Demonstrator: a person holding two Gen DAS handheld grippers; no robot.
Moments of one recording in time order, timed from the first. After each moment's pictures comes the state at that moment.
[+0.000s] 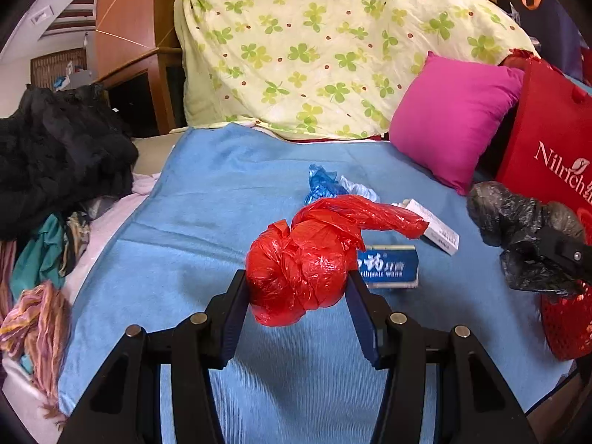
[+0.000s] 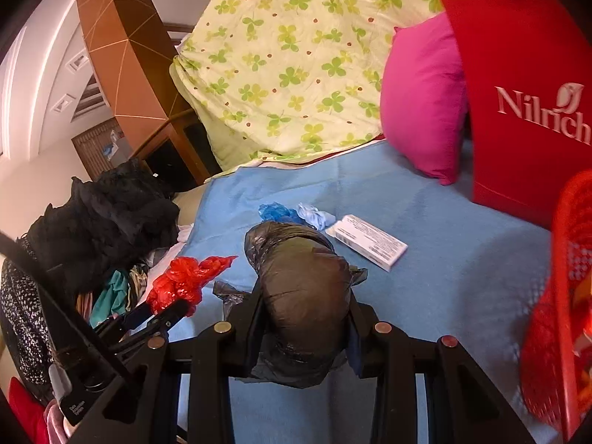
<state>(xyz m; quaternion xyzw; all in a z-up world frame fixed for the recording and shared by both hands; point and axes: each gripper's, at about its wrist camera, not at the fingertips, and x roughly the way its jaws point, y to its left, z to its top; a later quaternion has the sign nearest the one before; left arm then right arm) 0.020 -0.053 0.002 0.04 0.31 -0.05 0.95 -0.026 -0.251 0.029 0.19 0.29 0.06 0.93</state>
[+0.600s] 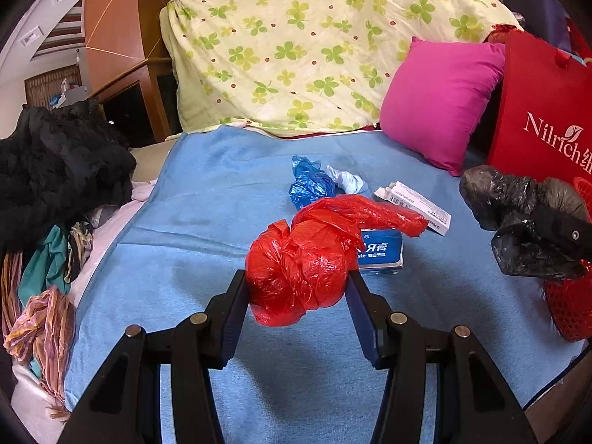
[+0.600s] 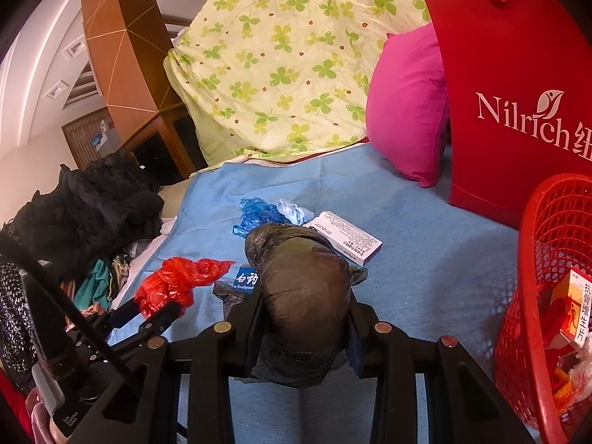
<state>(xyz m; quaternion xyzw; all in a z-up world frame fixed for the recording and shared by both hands) 0.008 -0.082 -0.008 0.08 0.31 -0.05 0.95 -0.036 -0.258 0.026 0.16 0.29 0.04 0.94</state>
